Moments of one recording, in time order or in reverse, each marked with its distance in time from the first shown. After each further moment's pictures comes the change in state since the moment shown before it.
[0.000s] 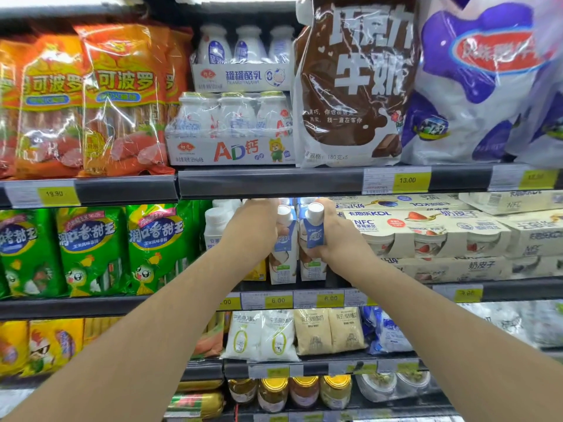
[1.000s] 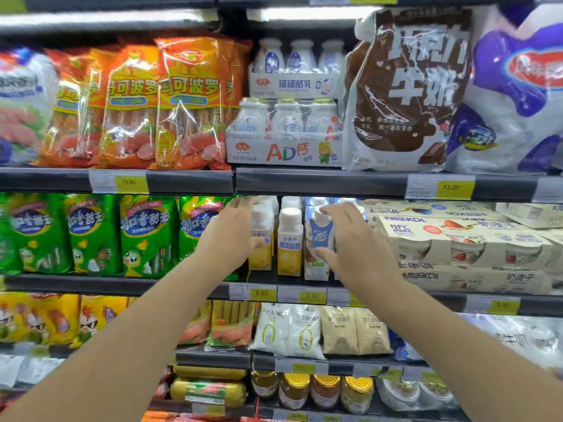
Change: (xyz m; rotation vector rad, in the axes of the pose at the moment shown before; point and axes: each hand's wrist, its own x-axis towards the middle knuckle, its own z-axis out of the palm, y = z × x) left_hand -0.052 -0.090 -0.031 0.024 0.135 -0.021; right_hand -0.068 -0.066 -0.011 -0.253 0.193 -0.282
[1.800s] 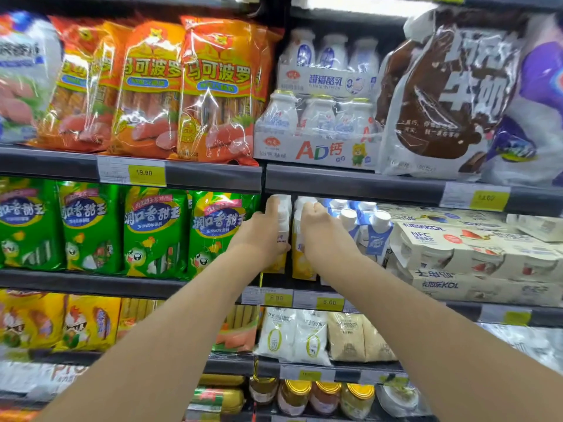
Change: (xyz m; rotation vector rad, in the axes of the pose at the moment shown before) left_hand 0.037 -0.021 0.044 -0.076 -0.093 -0.025; right_hand 0.067 -0.063 0.053 -0.084 -0.171 0.077
